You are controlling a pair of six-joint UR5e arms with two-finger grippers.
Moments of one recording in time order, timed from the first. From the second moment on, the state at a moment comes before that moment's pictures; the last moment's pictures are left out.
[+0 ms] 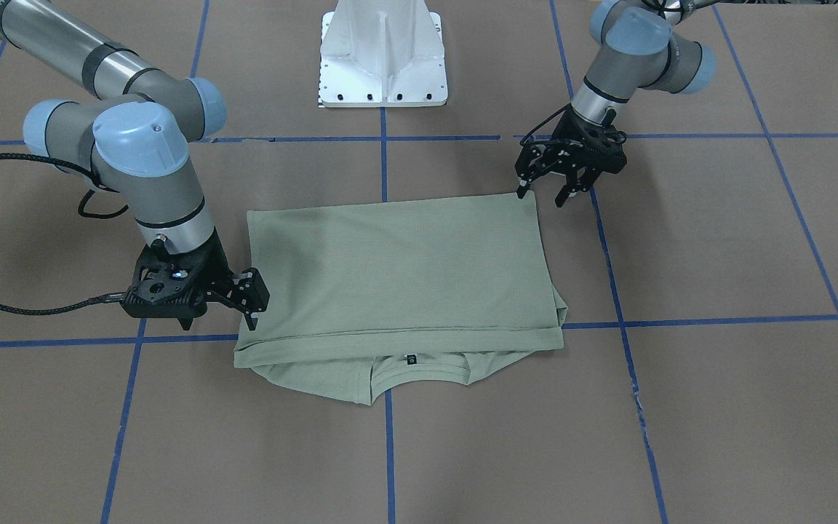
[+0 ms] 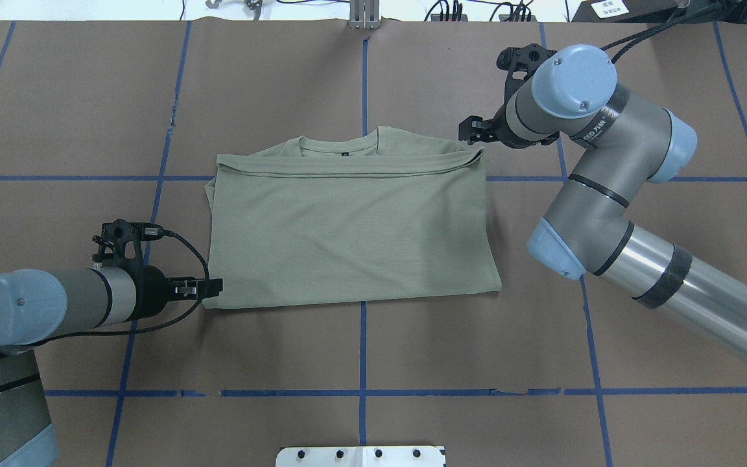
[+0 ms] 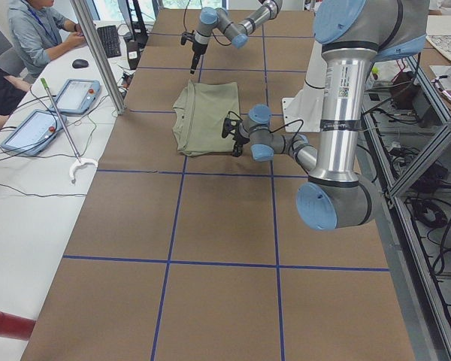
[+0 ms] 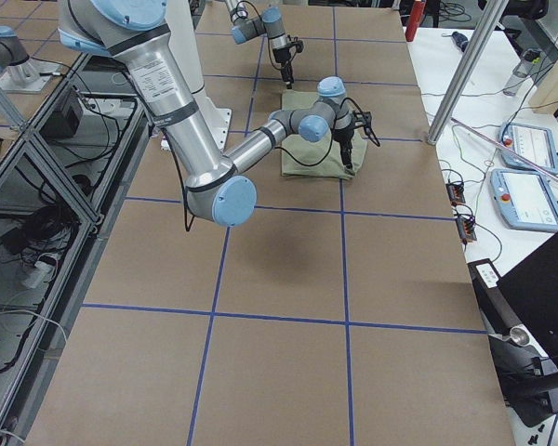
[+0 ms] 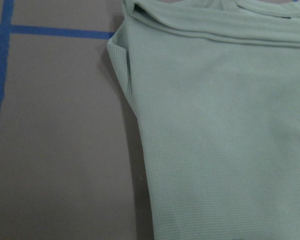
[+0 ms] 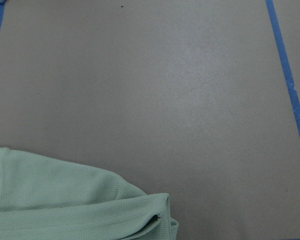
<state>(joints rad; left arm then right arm) -0.42 -1.64 -1.86 -2.35 -1.61 -1.29 0.77 -1.02 1.57 -1.30 1.78 1.10</state>
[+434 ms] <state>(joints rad) -0.39 -1.64 -1.85 -2.35 -1.61 -1.32 0.77 -1.02 1.57 -1.30 1.78 1.10</state>
